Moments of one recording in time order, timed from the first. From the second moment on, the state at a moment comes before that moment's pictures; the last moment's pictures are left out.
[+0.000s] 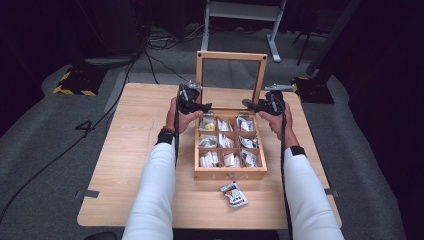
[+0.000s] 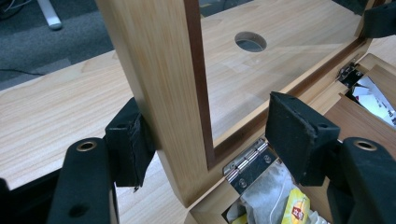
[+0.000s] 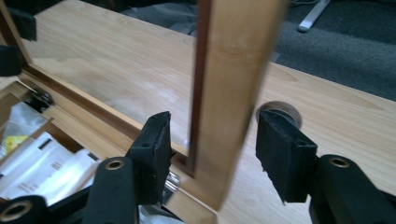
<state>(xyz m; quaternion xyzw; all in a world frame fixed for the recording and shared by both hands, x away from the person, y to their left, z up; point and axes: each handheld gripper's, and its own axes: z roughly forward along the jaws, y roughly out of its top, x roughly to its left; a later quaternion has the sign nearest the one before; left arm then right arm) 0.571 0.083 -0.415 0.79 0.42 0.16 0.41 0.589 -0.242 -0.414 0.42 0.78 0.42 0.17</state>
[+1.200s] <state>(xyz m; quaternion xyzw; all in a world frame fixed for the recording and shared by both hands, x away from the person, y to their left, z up) 0.546 0.092 -0.393 0.77 0.41 0.17 0.46 0.566 -0.250 -0.395 0.40 0.78 0.45 0.16</state>
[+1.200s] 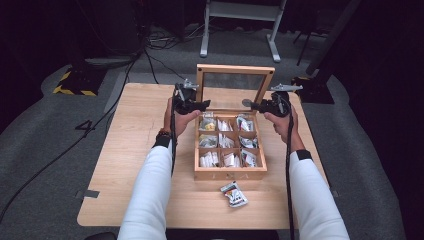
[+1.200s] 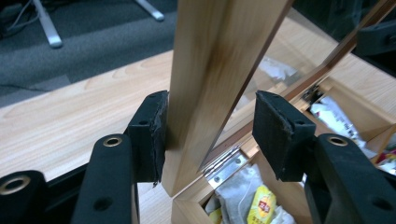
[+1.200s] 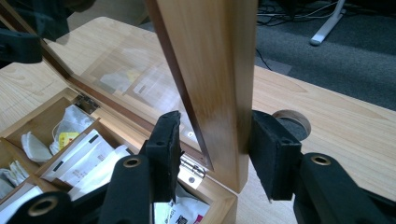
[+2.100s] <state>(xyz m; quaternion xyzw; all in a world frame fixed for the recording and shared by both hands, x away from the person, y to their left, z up) 0.510 0.098 -0.370 0.77 0.38 0.20 0.48 0.525 -0.261 -0.365 0.37 0.76 0.49 0.20</state>
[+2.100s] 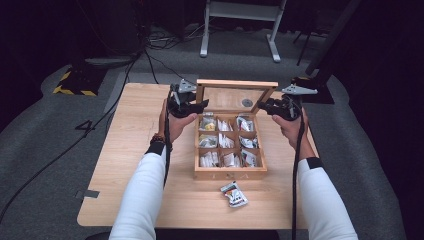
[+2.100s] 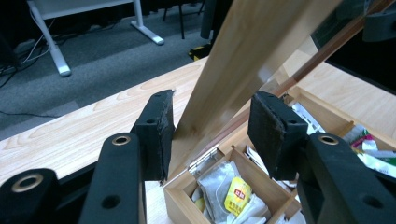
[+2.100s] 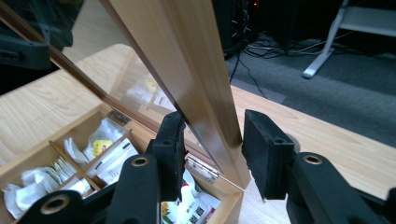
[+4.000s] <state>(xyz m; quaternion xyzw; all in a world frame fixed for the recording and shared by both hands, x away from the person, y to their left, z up) 0.451 0.106 -0.382 0.77 0.35 0.21 0.49 0.468 -0.269 -0.377 0.32 0.78 0.50 0.22</state>
